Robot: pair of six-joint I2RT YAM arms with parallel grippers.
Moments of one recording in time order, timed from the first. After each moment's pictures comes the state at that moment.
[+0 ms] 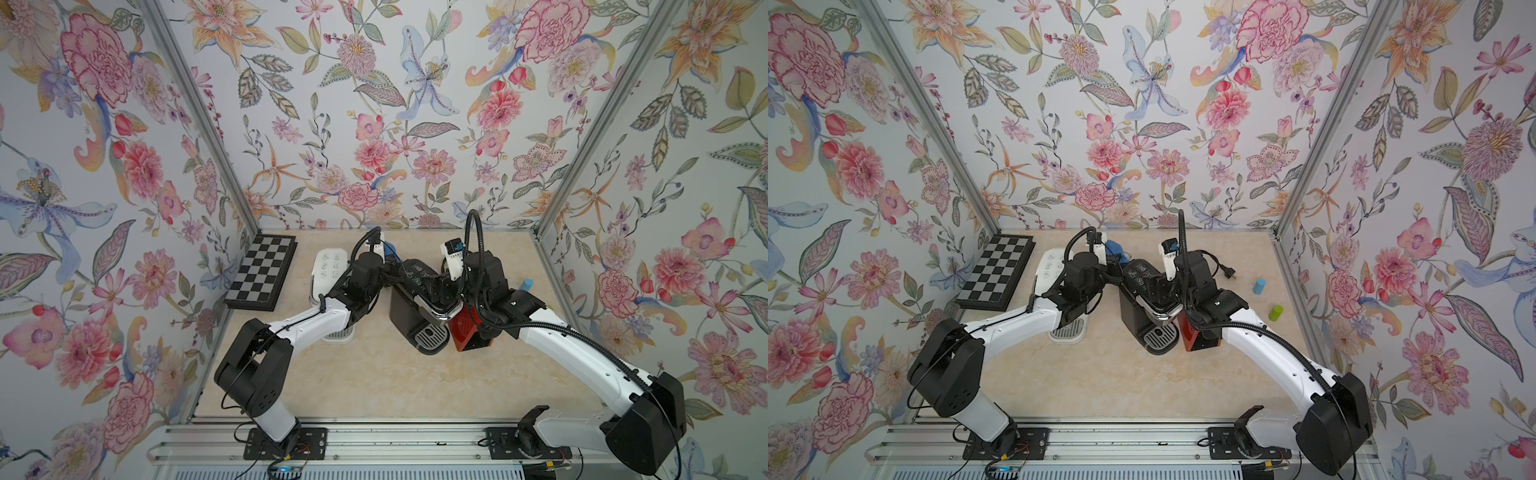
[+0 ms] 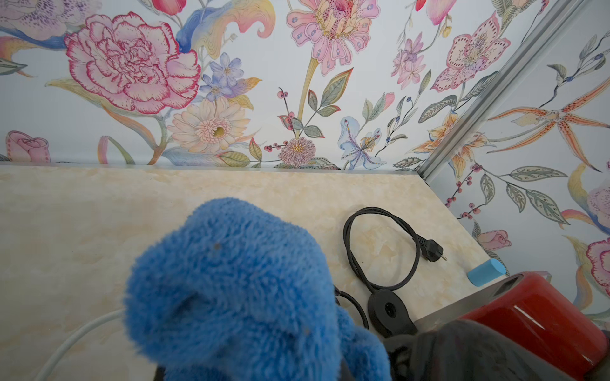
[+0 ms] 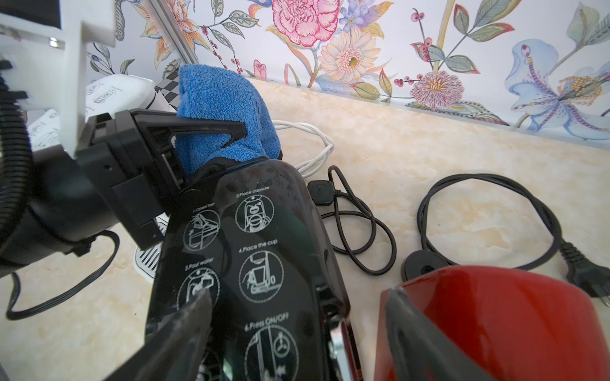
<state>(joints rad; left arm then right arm) -0.64 1.64 1.07 0.30 -0.22 -0.39 0.63 1.30 1.09 -0.30 0.02 0.20</state>
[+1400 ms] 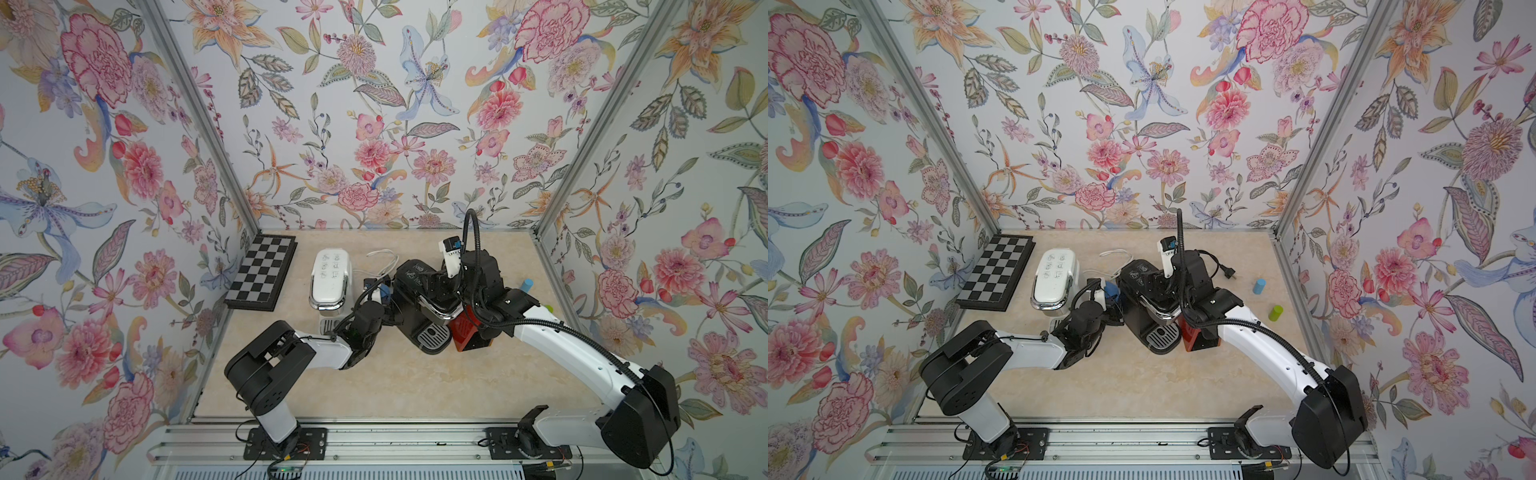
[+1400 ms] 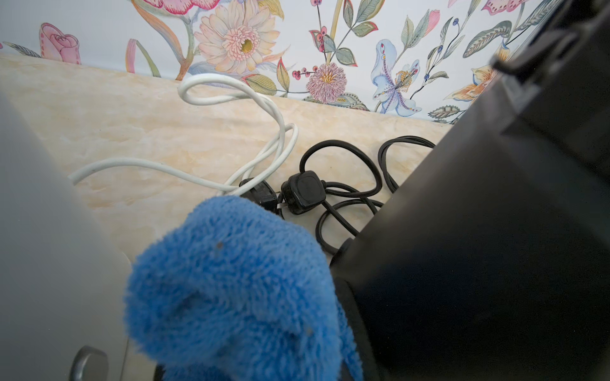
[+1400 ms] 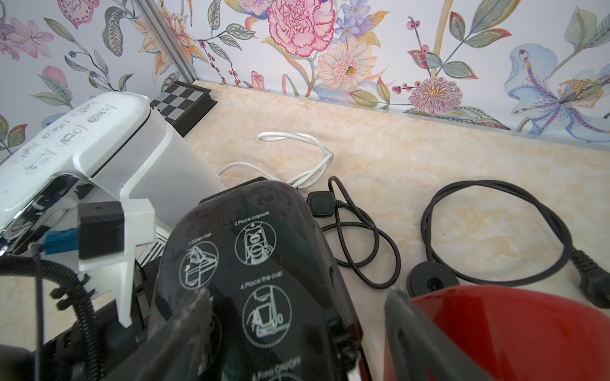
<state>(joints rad) -0.77 1.70 0.64 0.71 -0.38 -0.44 0.63 1.33 1.09 -0.25 0.03 0.22</state>
